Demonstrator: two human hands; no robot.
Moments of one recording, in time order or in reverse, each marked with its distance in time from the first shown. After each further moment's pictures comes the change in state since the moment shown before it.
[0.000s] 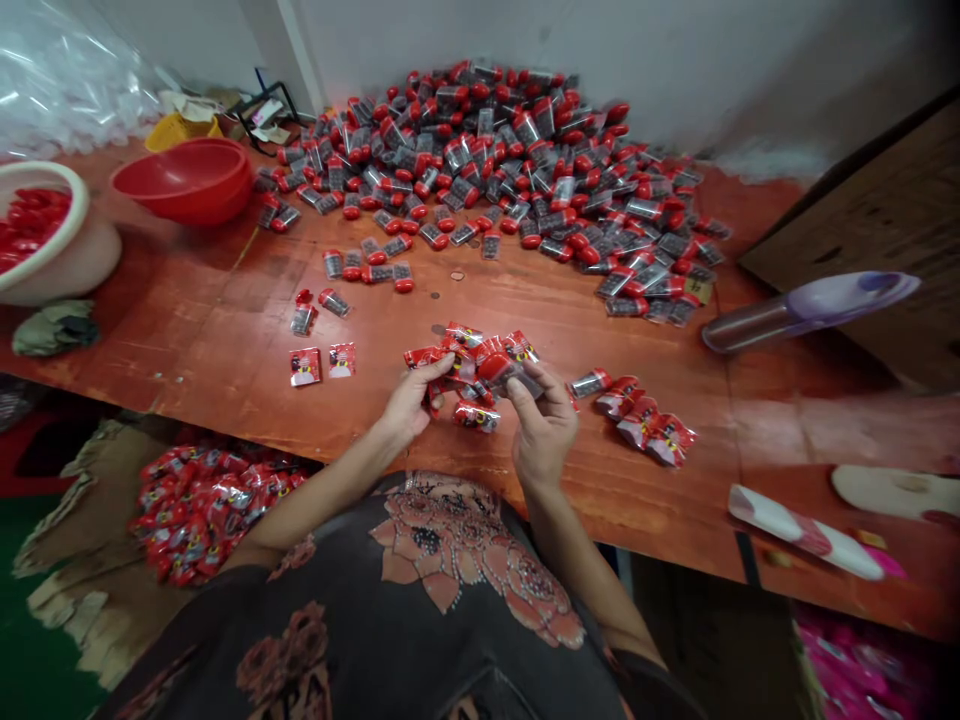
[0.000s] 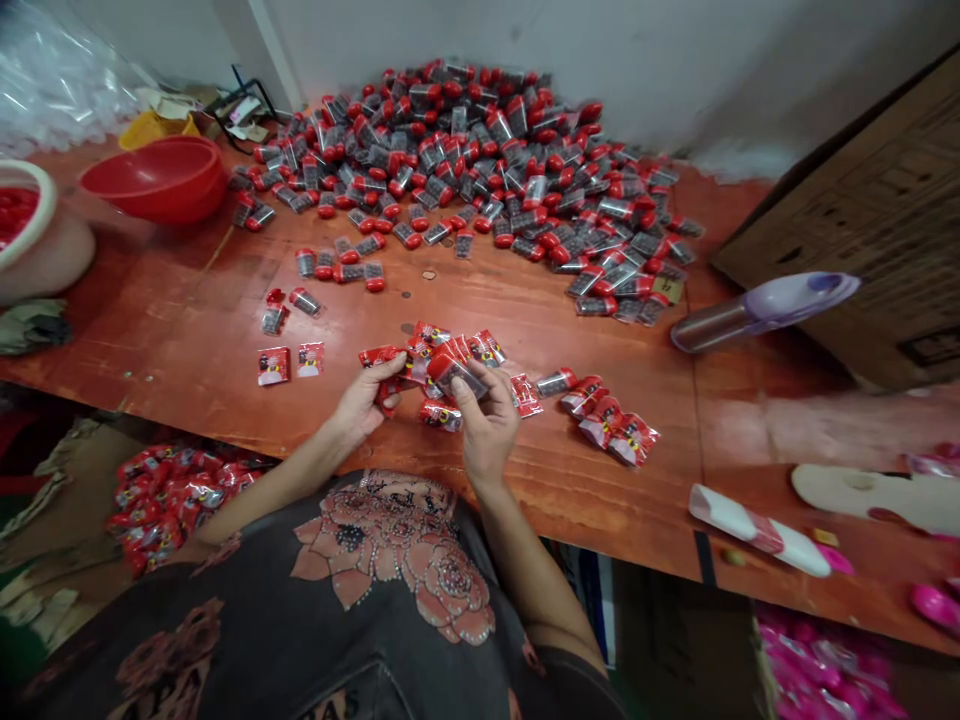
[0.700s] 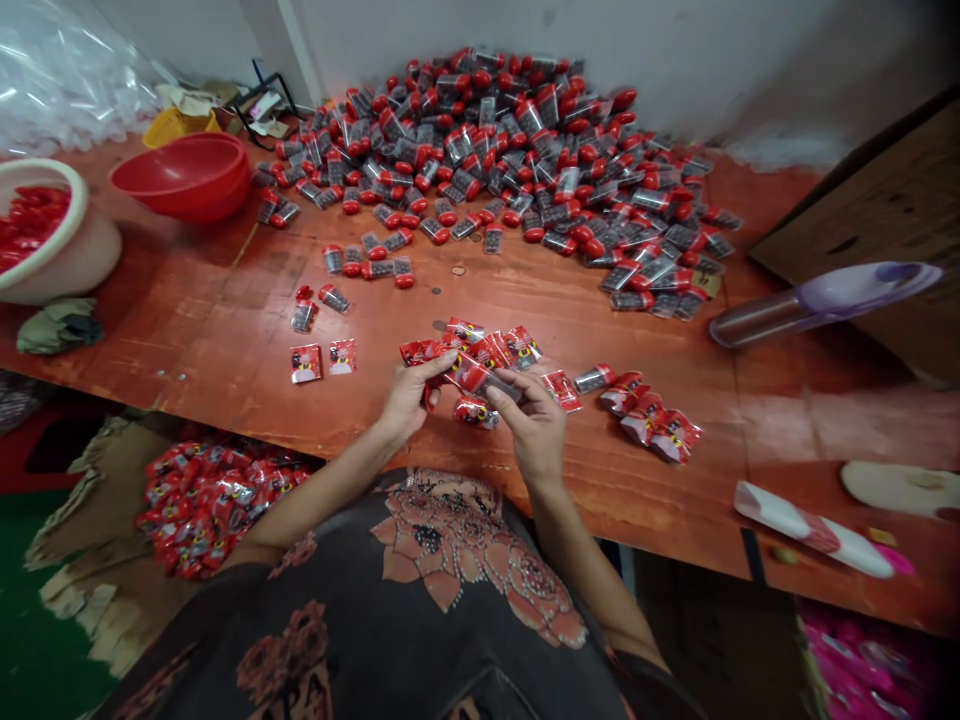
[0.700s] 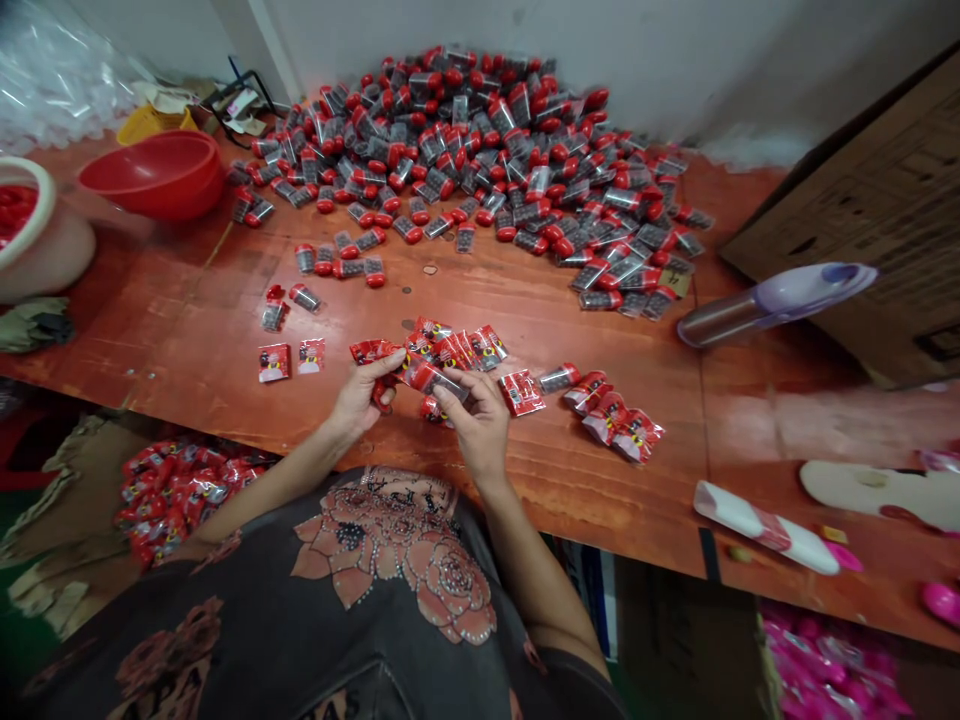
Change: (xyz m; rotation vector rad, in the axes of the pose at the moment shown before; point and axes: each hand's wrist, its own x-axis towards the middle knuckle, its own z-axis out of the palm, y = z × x) left_hand -0.003 0.001 0.000 0.092 0.019 0.203; right_hand -0.004 -0.002 -0.009 -0.066 -0.224 0.106
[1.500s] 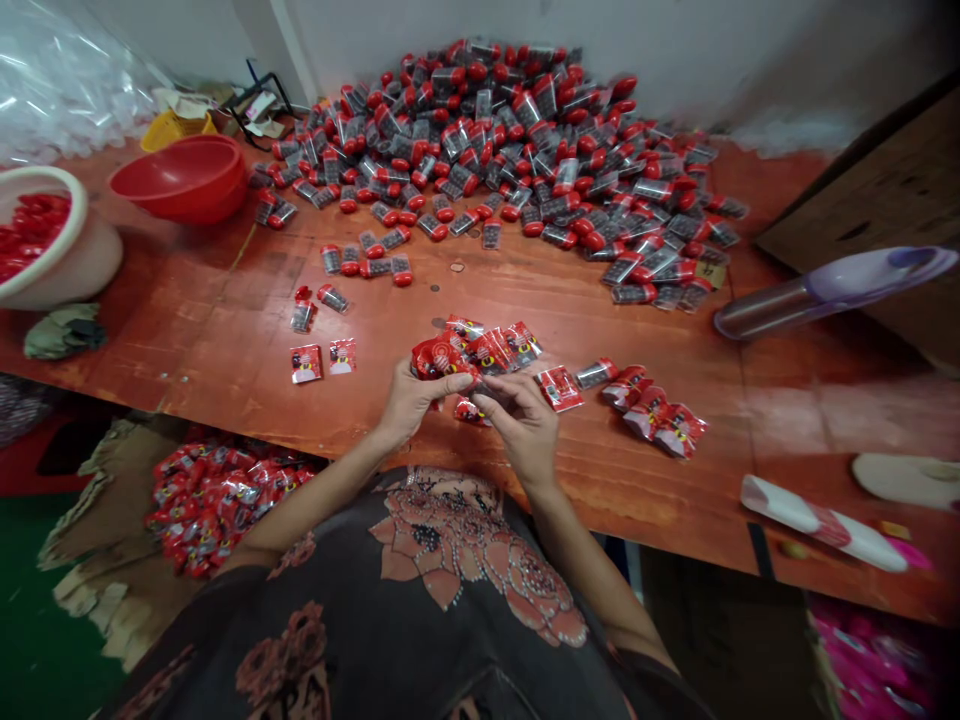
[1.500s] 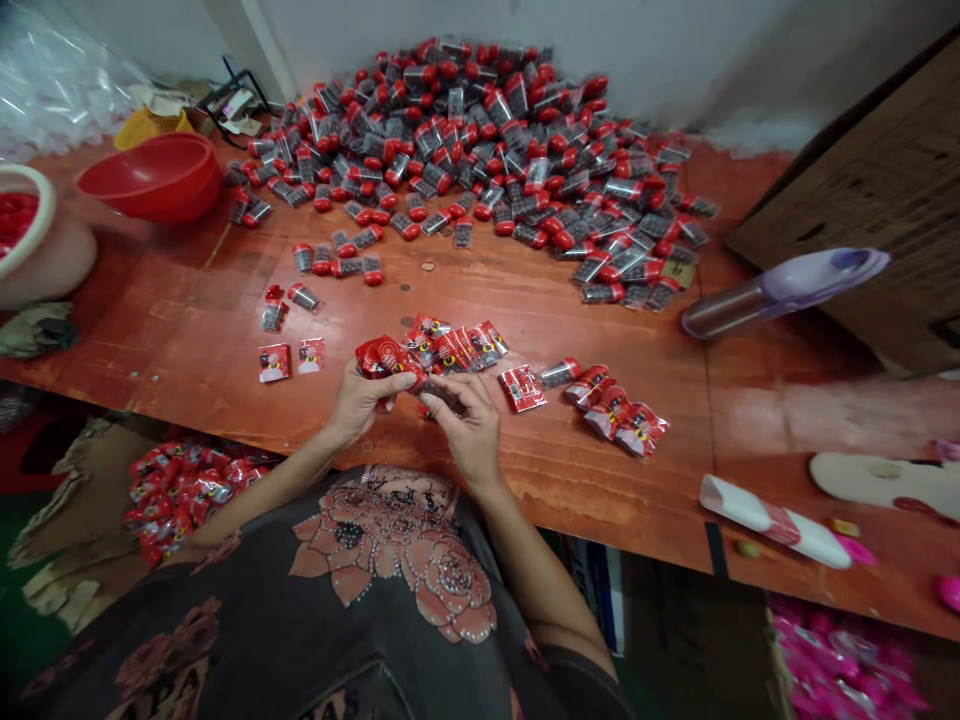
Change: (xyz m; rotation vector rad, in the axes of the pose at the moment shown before) left_hand -0.015 -0.001 -0.002 0.256 -0.159 0.202; right_hand -0.007 -0.010 0.008 -0.055 -0.029 -0.086
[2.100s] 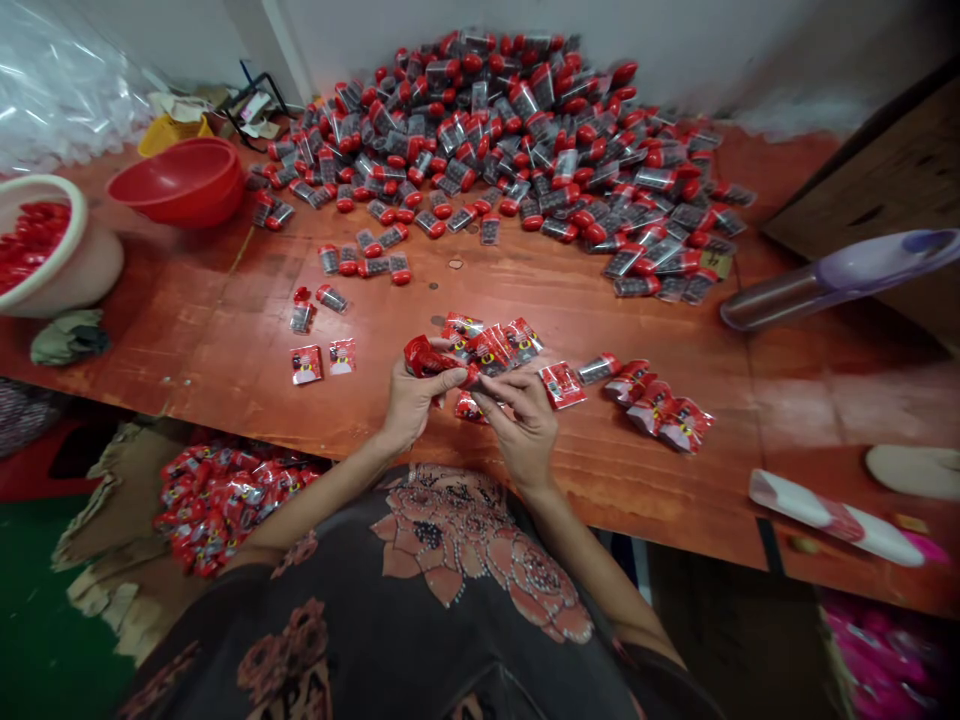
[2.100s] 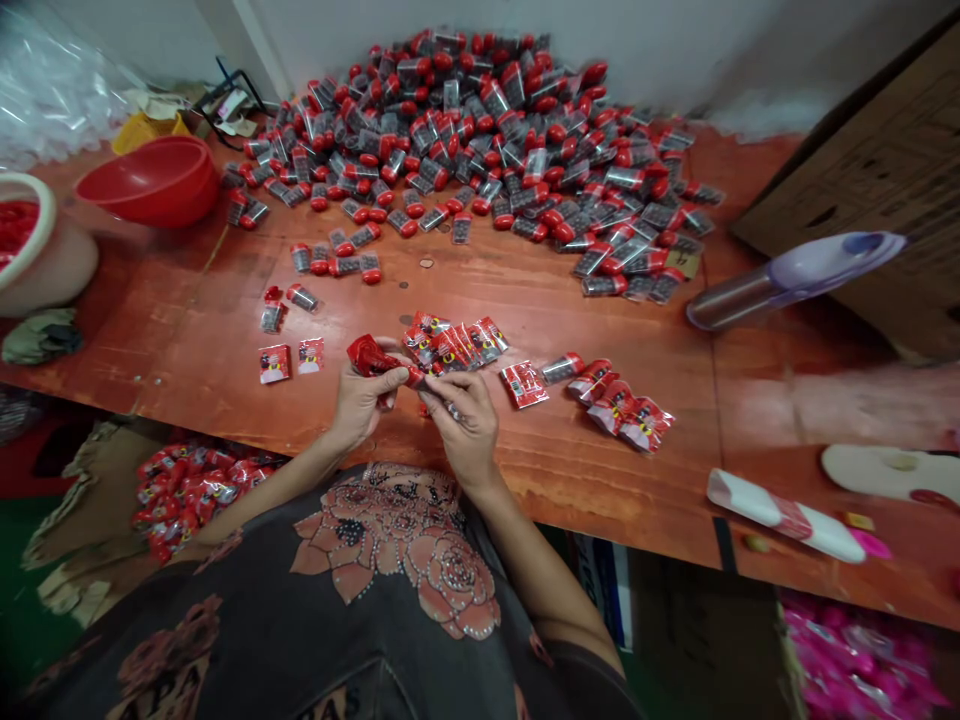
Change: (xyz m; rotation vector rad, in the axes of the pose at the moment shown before) left_hand -0.001 -0.002 0.005 -0.120 0.079 0.006; right_hand -0.004 0.001 0.003 -0.113 0.075 -0.164
